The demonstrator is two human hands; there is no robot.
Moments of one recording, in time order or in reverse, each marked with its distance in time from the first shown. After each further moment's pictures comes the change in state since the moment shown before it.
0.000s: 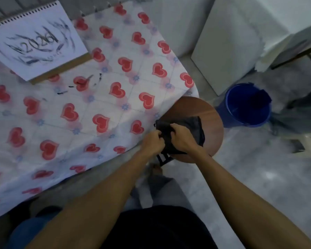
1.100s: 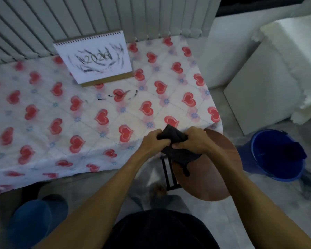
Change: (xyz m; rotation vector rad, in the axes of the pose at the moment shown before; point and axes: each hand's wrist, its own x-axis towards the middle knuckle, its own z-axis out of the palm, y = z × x) left_hand -0.017 0.011 -0.095 -0.460 0.180 -0.088; right_hand 0.051 -0.067 -0.087 -0.274 -0.224 -0.310
